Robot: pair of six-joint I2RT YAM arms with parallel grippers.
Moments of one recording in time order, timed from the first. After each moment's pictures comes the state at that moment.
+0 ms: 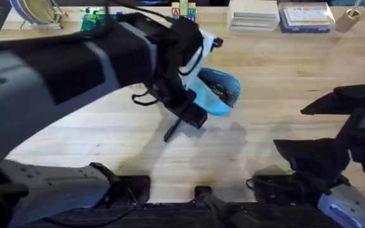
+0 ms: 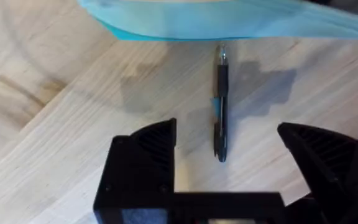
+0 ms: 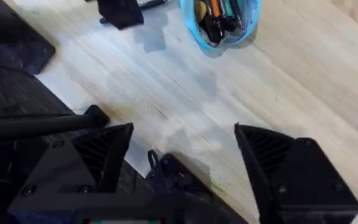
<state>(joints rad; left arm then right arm) -0.62 1.53 1.07 -1.00 0.13 0.04 0.28 0.71 1.16 -1.48 -0.32 -0.26</state>
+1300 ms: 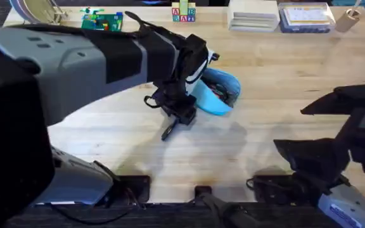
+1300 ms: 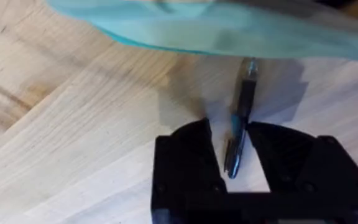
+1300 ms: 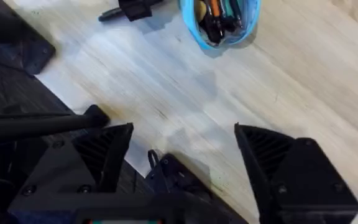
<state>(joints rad) -0.64 1.69 1.07 -0.97 0.04 -0.04 0.28 0.71 1.16 -1.48 -0.32 -0.26</state>
